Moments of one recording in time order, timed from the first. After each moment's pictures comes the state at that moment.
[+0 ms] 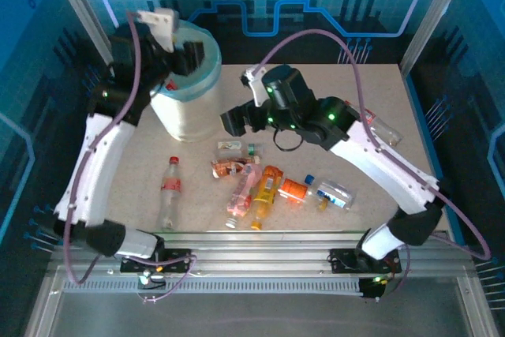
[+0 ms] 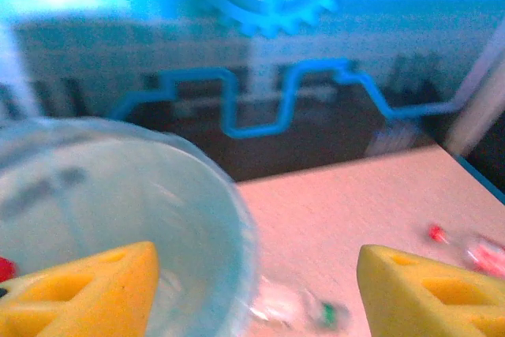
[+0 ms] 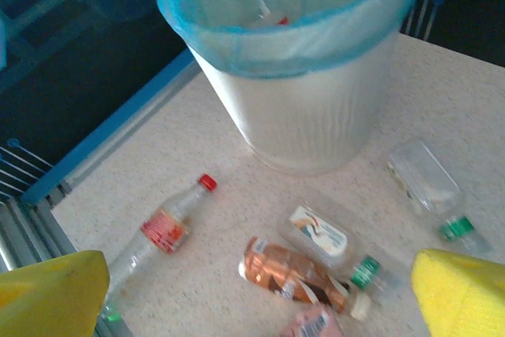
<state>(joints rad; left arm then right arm) -0.28 1.37 1.78 -0.68 0.02 -0.11 0.88 1.52 1.80 -0.84 0.05 0.27</state>
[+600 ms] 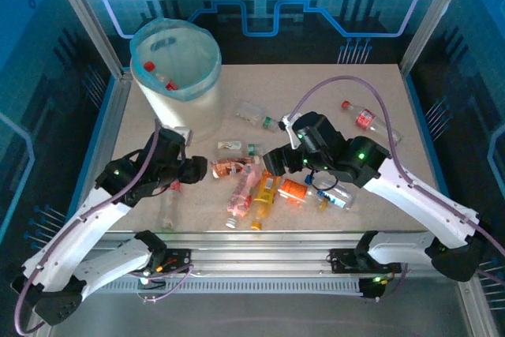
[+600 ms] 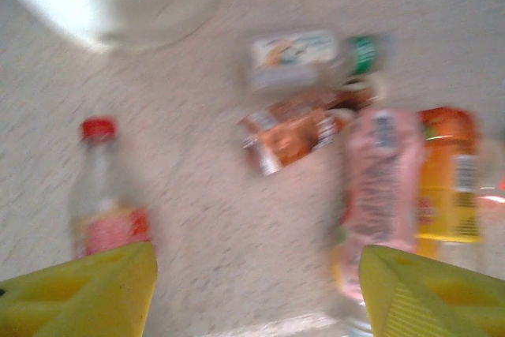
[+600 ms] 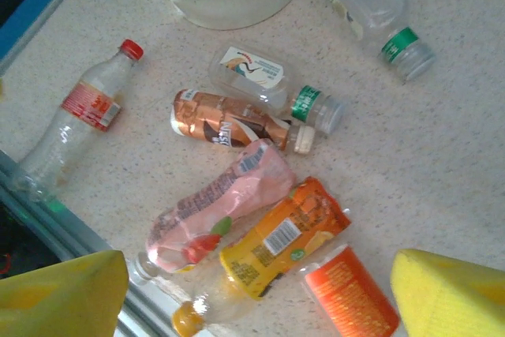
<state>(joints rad) -0.54 0.90 1.04 -1.07 -0.18 -0.45 0.87 1.18 1.30 -0.90 0.08 0.39</state>
